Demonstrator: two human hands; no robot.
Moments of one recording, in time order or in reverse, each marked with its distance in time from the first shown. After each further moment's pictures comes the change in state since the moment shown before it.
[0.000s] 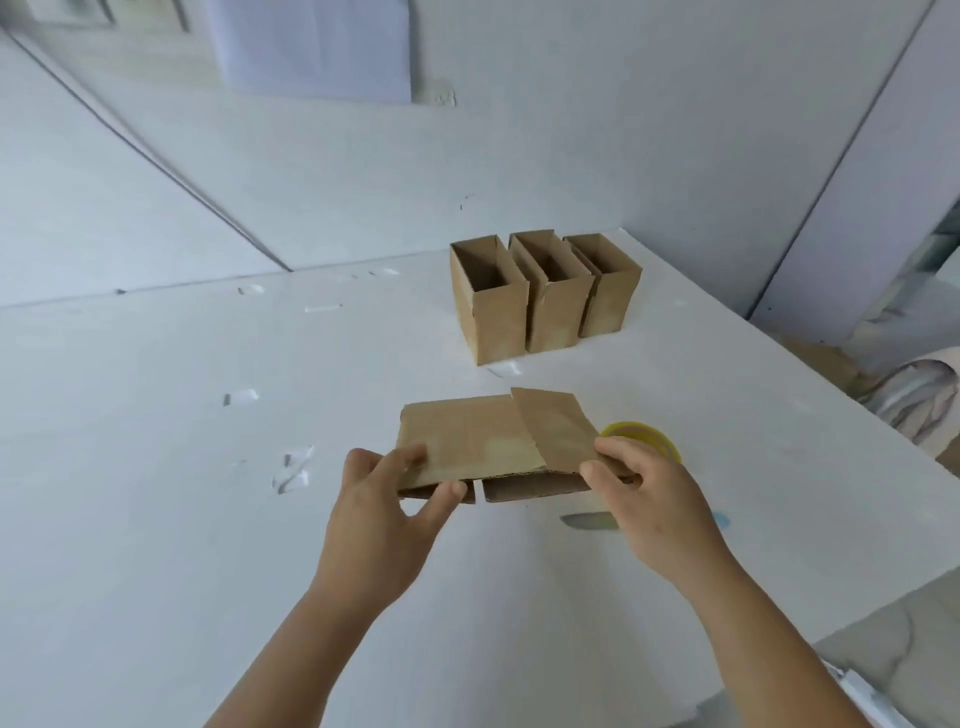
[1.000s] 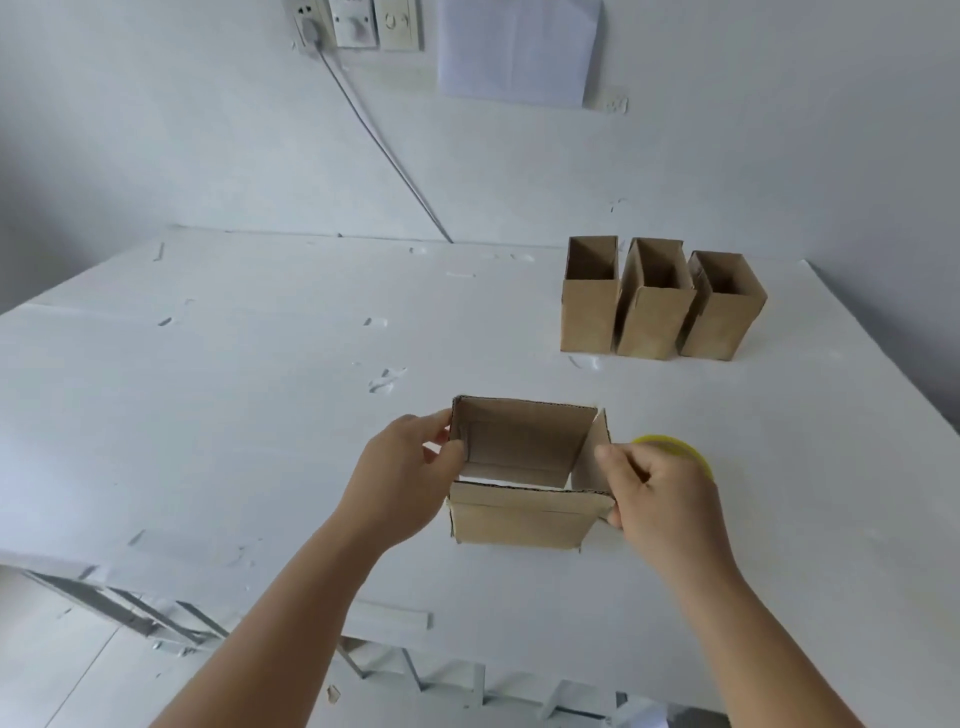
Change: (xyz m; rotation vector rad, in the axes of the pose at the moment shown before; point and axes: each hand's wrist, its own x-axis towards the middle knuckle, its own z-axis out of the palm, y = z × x) left_hand -0.081 0.097 0.025 0.086 0.140 -0.266; right_hand 0.009 0.033 -0.058 0.159 -0.281 -0.285
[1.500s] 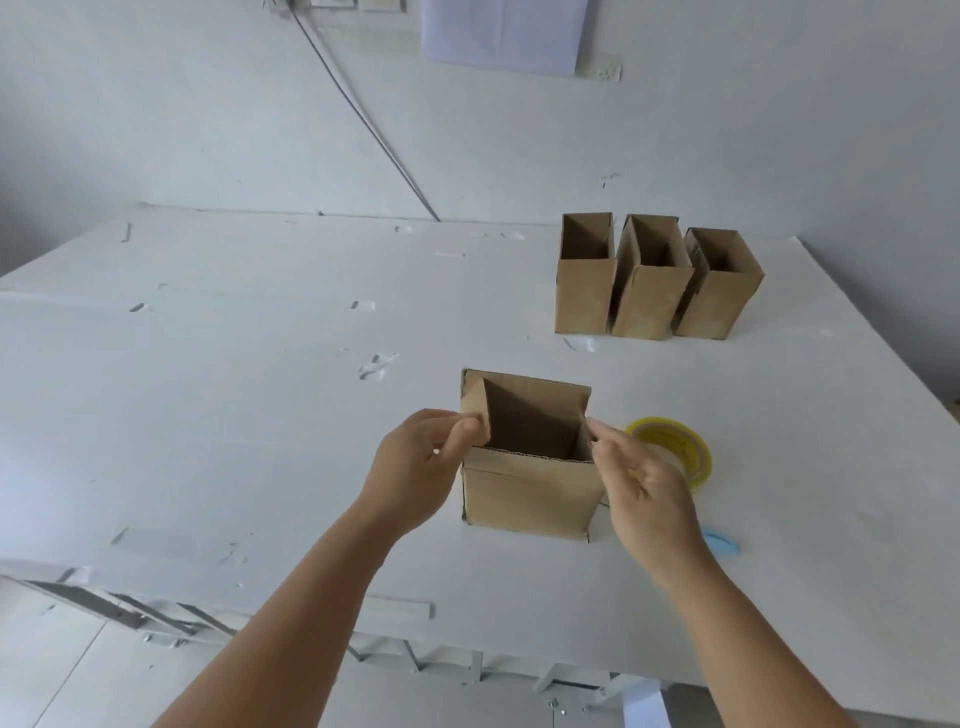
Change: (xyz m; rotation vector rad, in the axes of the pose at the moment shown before) left_hand 0.019 -0.026 0.024 -0.195 -0.049 0.033; right_hand 0.001 0.025 0.025 0.152 -0.074 -0.035
